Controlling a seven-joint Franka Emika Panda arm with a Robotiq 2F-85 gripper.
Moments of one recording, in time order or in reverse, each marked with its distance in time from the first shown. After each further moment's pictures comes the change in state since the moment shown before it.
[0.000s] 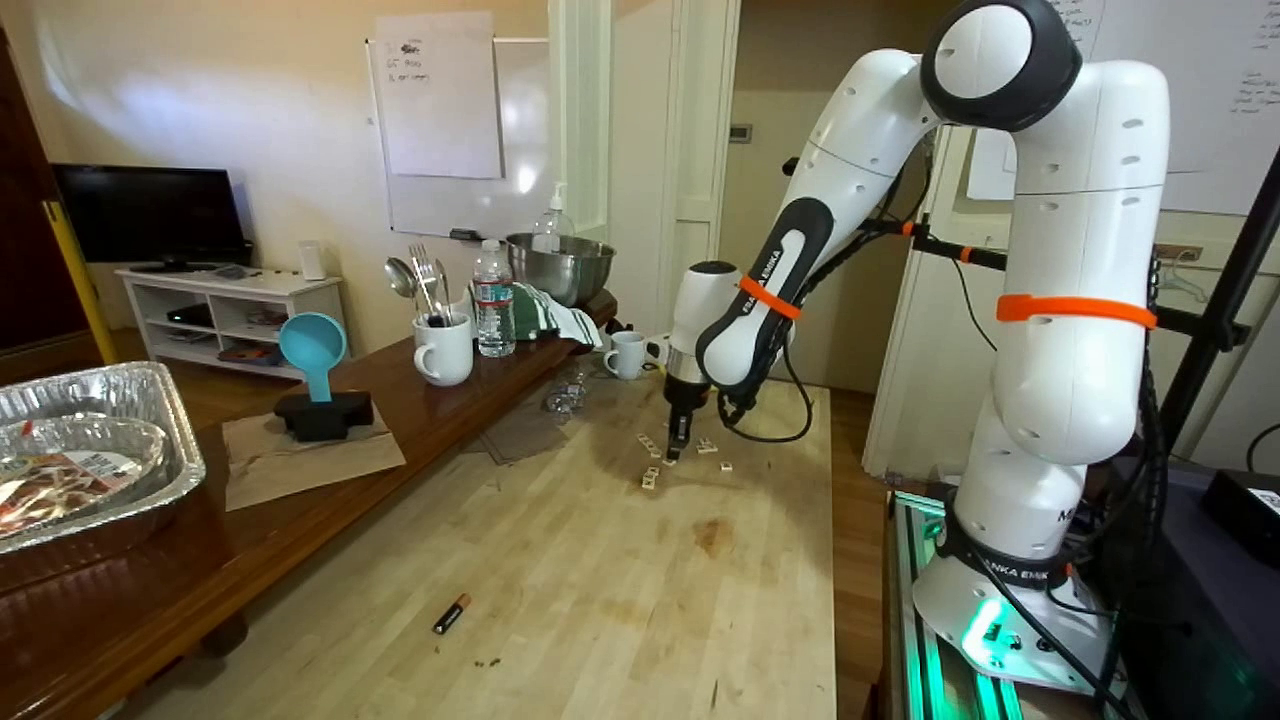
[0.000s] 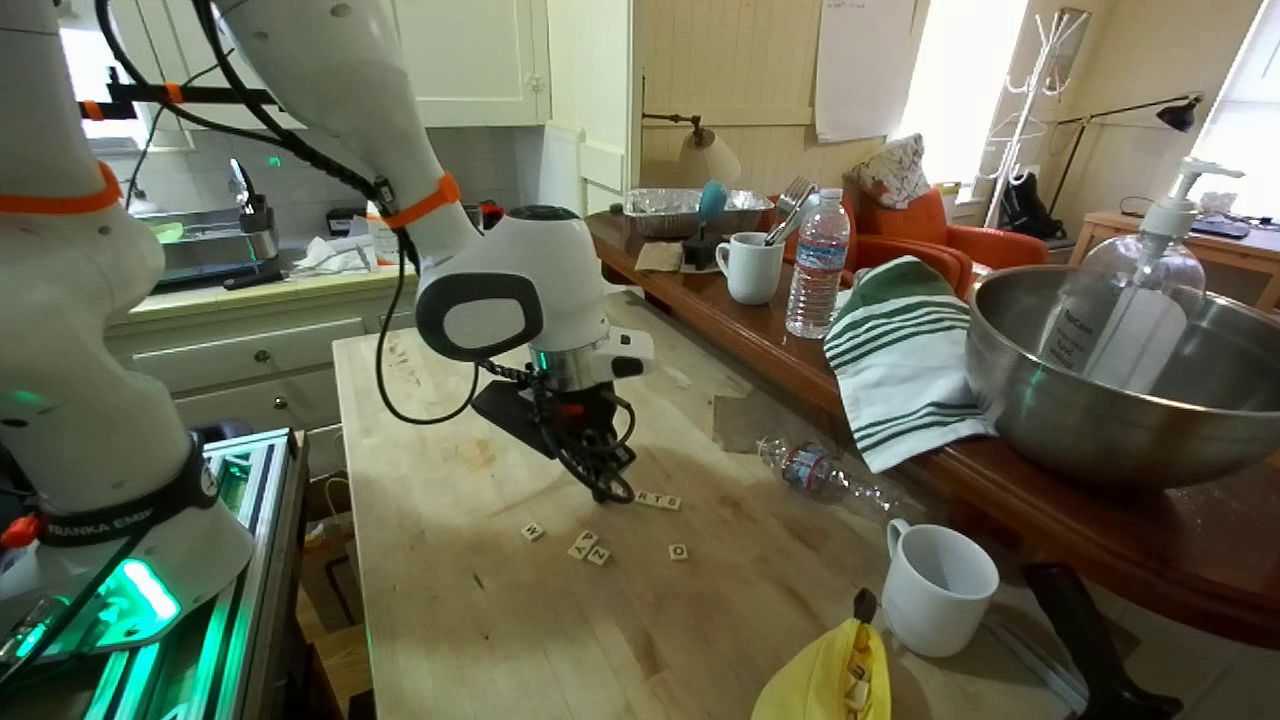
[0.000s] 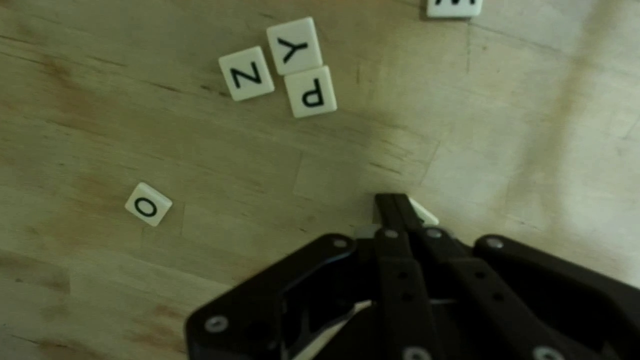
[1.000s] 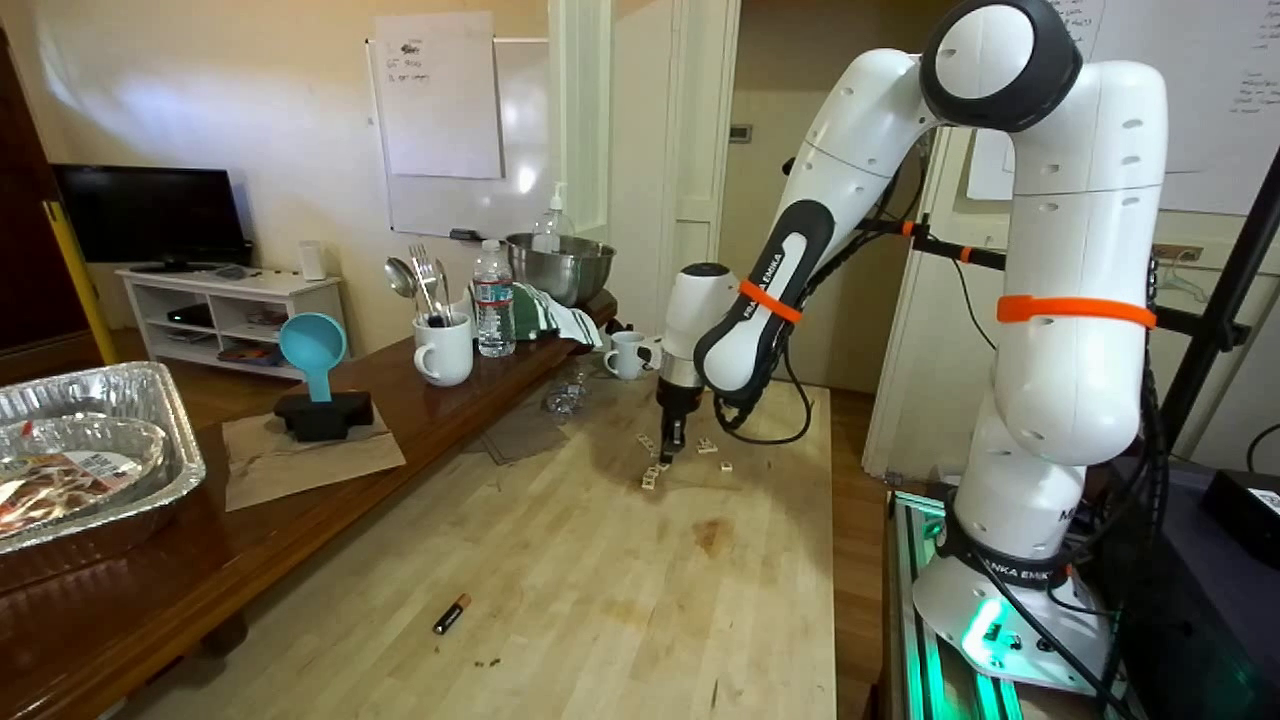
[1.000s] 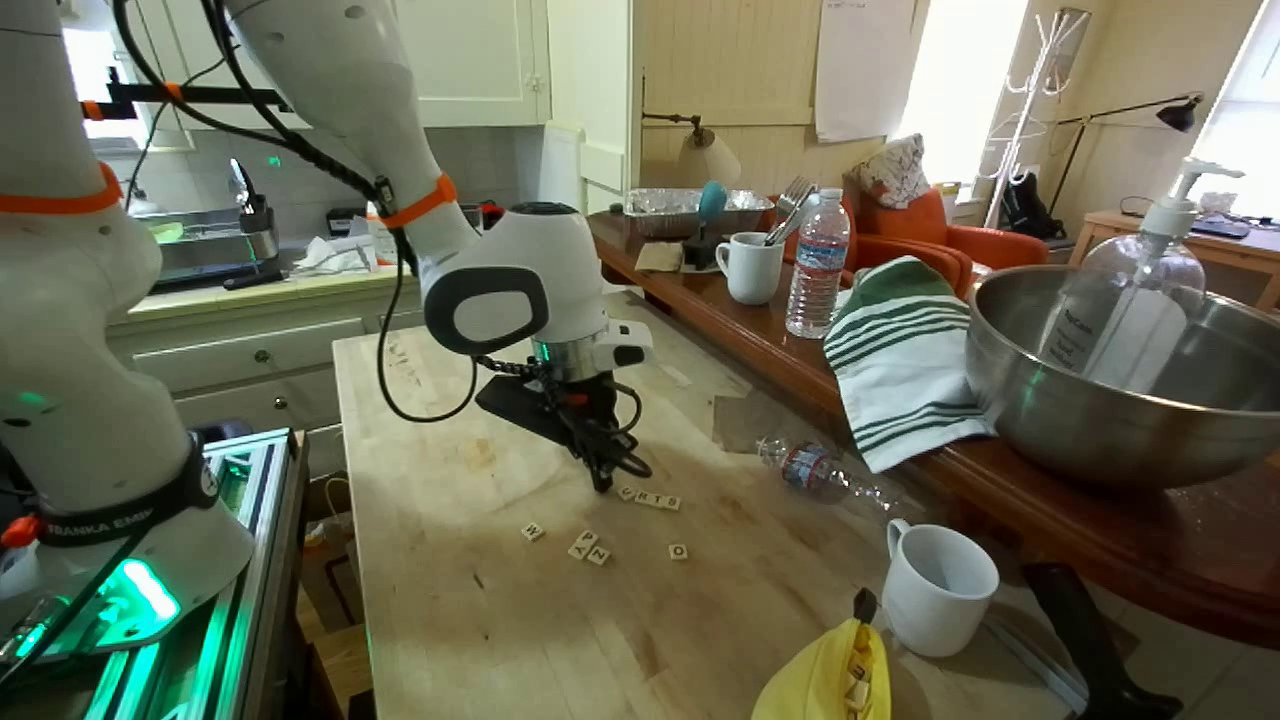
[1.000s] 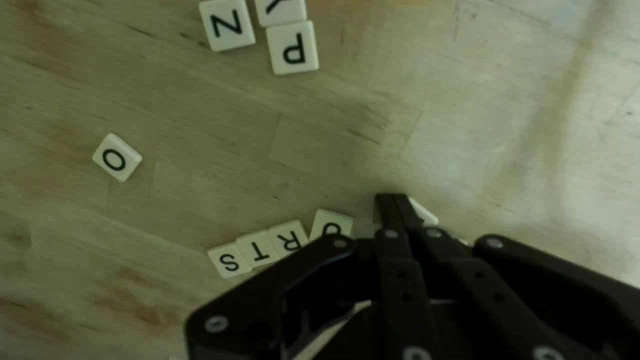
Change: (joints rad) arm 0.025 0.006 0.010 0.009 -0.054 0.000 0.001
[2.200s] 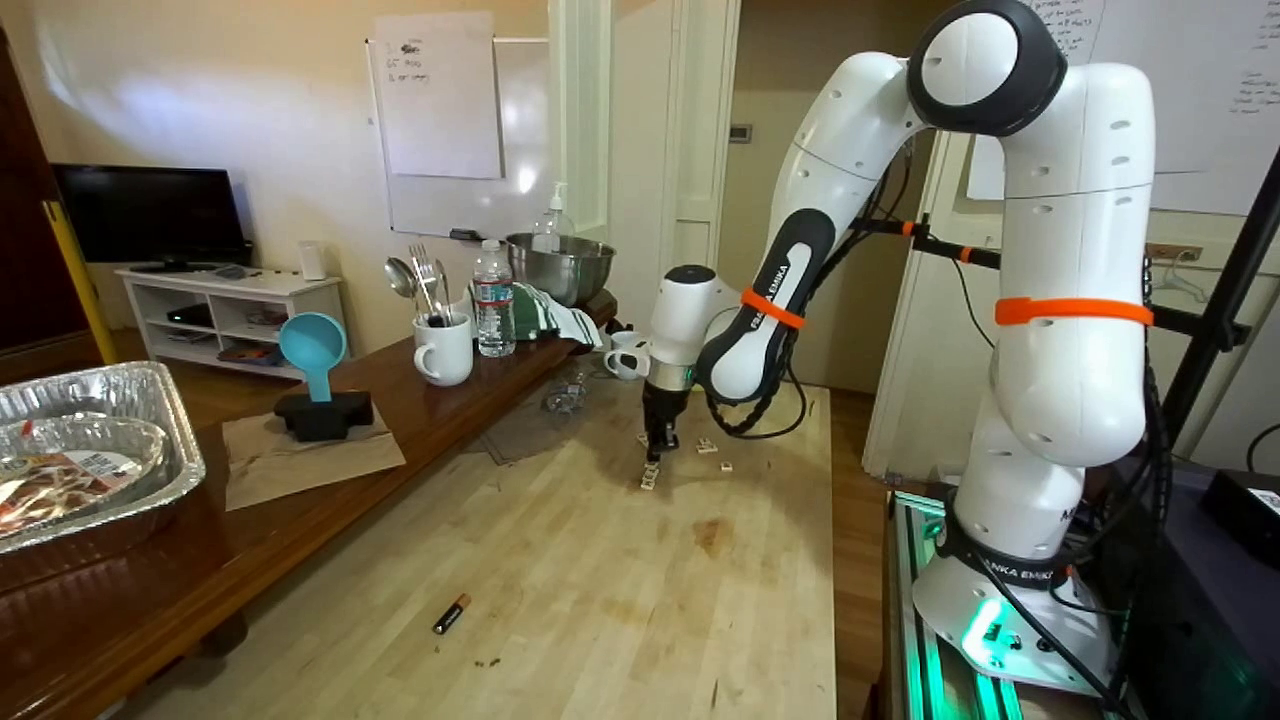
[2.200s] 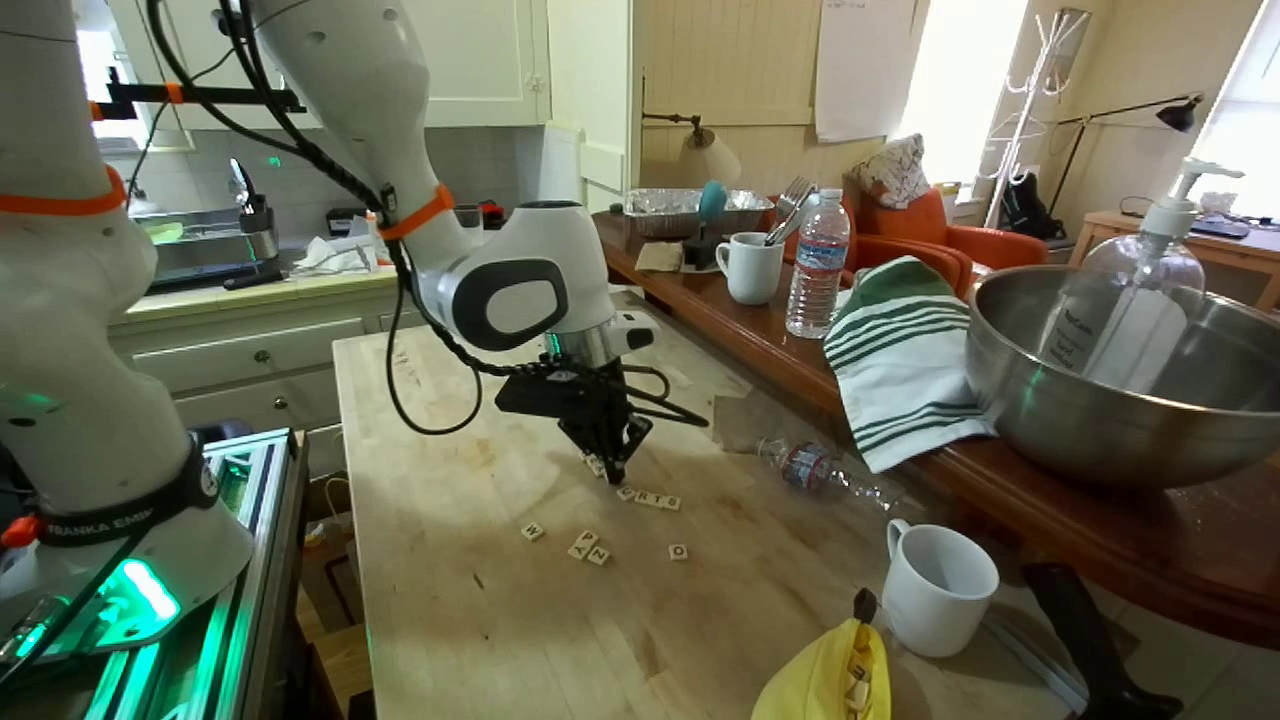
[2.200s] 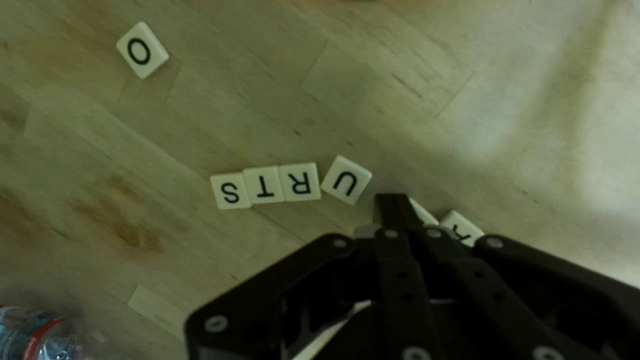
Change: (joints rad) arm 0.041 0.036 -0.031 0.052 -0.232 0.005 0.003
